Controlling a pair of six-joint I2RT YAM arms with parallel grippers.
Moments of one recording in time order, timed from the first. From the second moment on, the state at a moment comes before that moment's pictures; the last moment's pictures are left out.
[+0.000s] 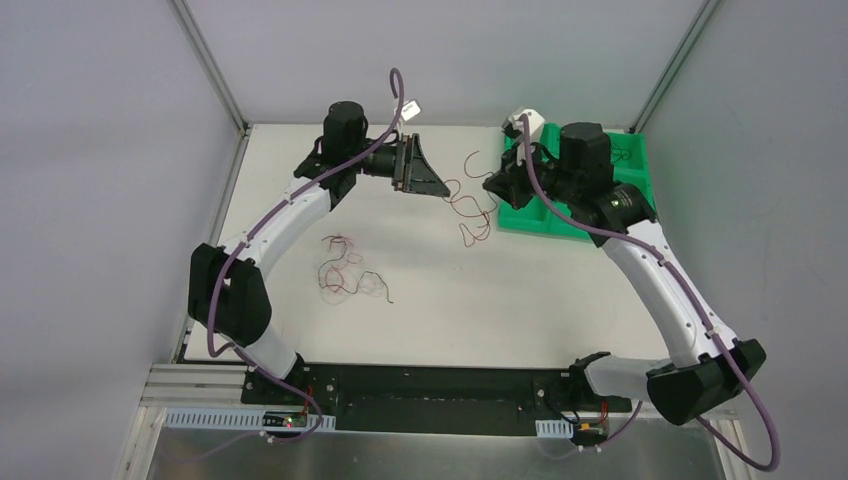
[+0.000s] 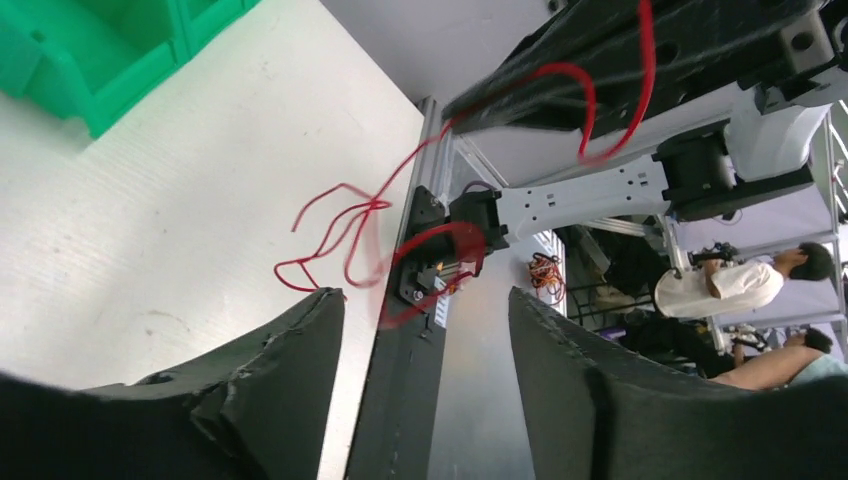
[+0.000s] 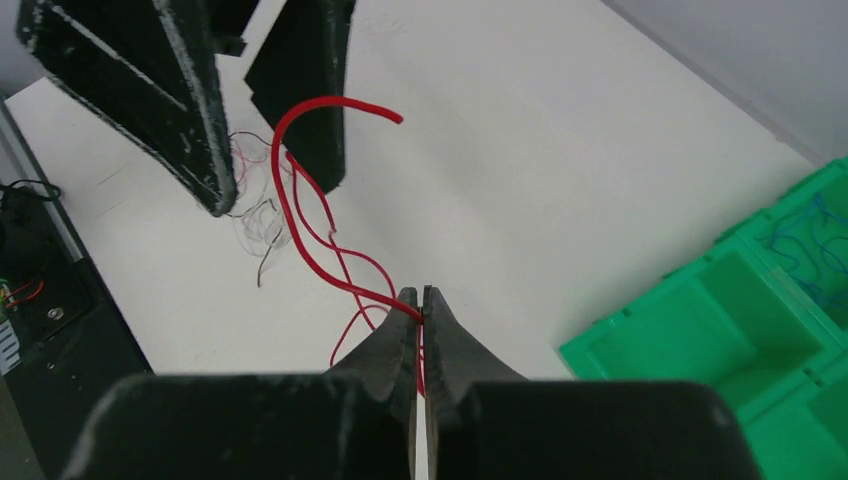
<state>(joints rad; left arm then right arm) -0.42 1.61 1.39 0.01 1.12 -0.71 0.46 1.26 1.39 -0.57 -0.46 -0.15</state>
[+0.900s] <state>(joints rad) -0.26 1.49 1.31 -0.39 0.87 -0.32 -0.45 1.34 1.64 -0.75 -0.57 -0.14</state>
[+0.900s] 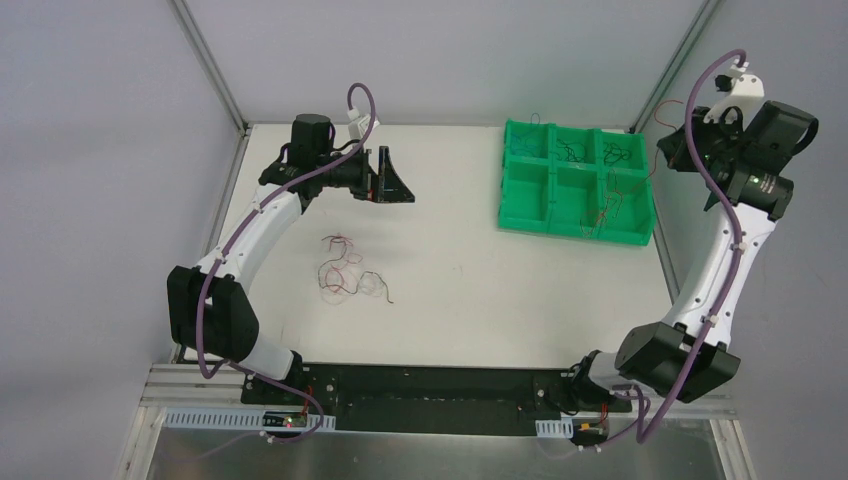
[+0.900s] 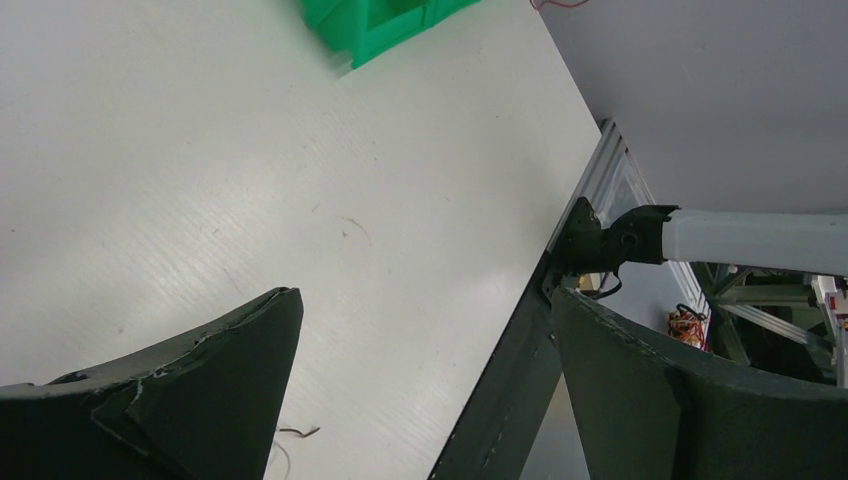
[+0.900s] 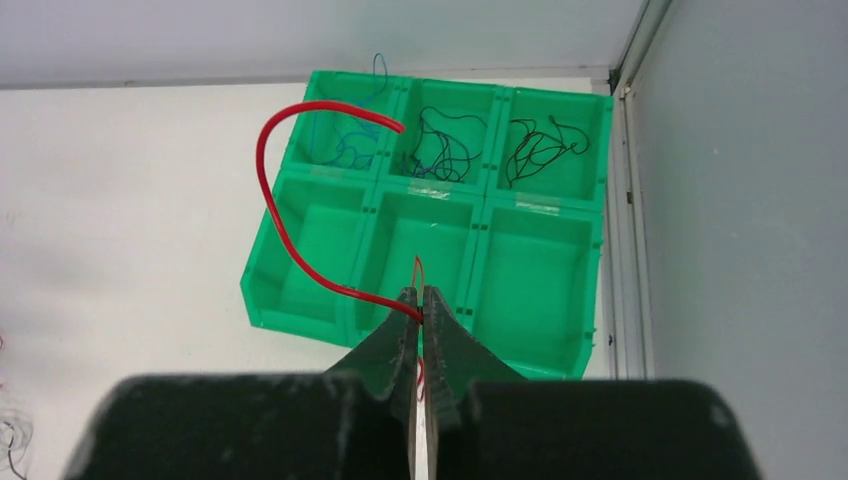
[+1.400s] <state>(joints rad) -0.26 1.49 1.31 -0.45 0.85 -0.24 -0.53 1.68 1.87 -0.68 -0.57 -0.13</state>
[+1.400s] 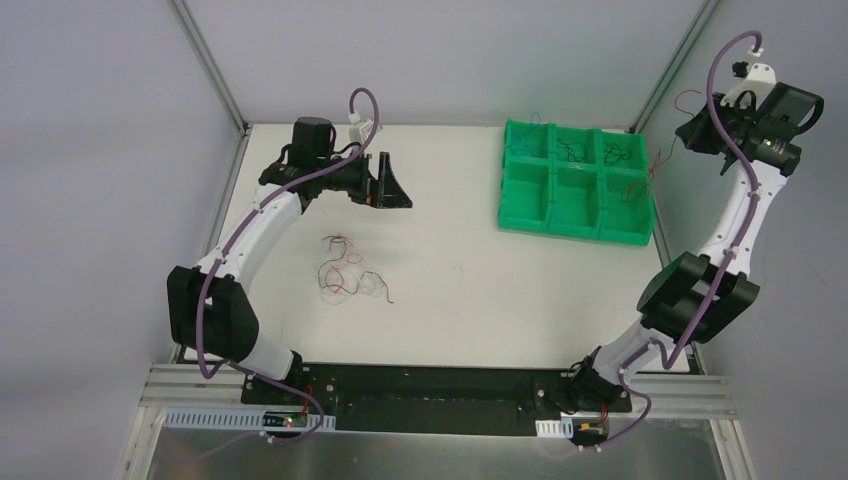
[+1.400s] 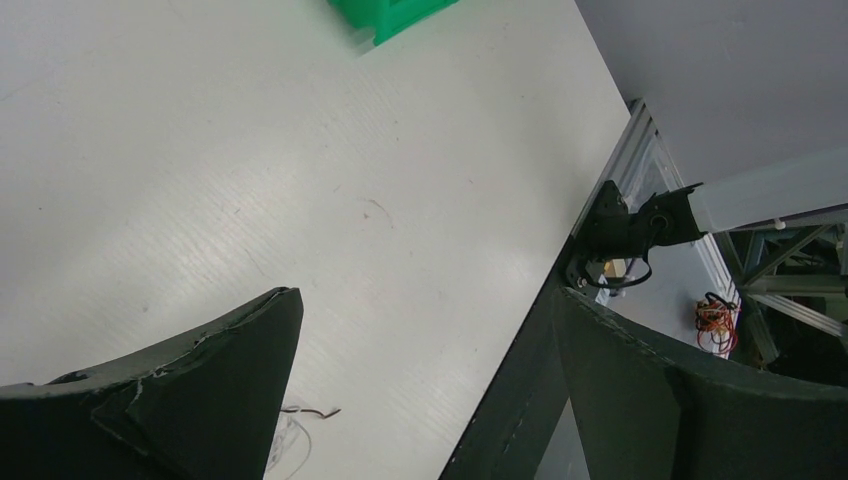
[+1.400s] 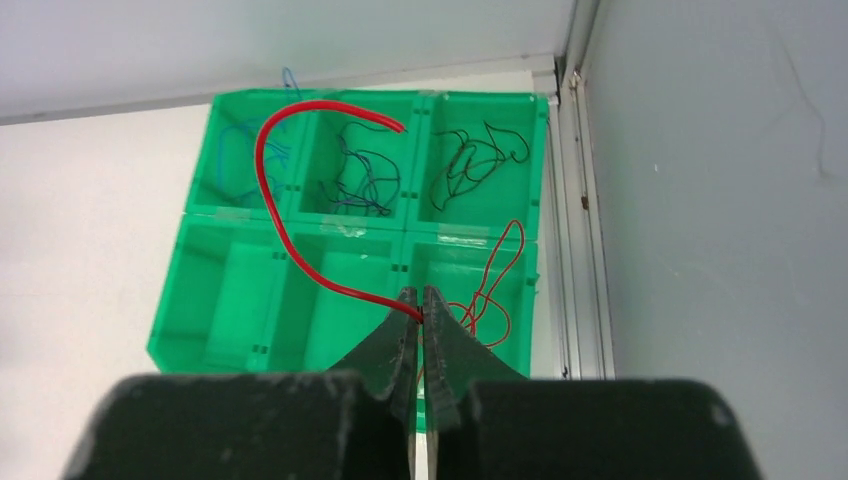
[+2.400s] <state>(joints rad) -0.15 1.49 1.29 -0.66 0.81 -0.10 -0.35 2.07 1.58 -0.57 -0.23 -0.25</state>
